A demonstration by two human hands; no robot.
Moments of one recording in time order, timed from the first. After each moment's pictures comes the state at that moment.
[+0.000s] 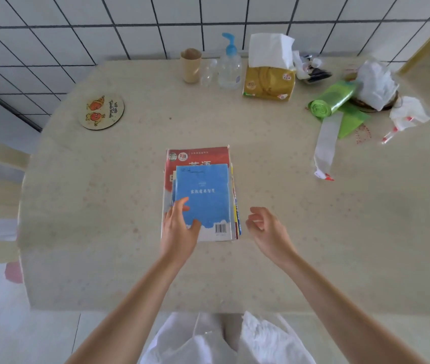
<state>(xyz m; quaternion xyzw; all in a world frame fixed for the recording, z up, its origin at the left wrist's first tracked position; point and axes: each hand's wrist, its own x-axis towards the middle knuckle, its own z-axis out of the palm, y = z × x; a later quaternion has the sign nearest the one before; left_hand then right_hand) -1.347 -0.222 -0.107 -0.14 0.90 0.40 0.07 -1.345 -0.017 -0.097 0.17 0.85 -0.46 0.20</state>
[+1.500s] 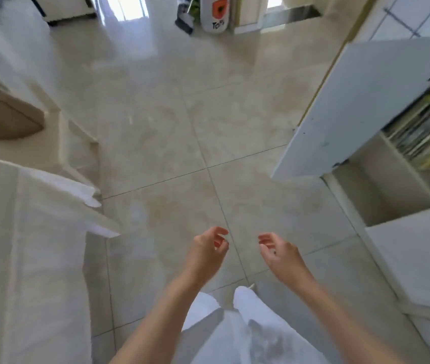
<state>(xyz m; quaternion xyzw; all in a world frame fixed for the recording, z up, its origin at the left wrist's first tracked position) -0.775 -0.080 -0.104 0.67 0.57 0.11 0.46 -0.600 -0.150 -0.094 0.78 0.44 -0.39 -0.19</state>
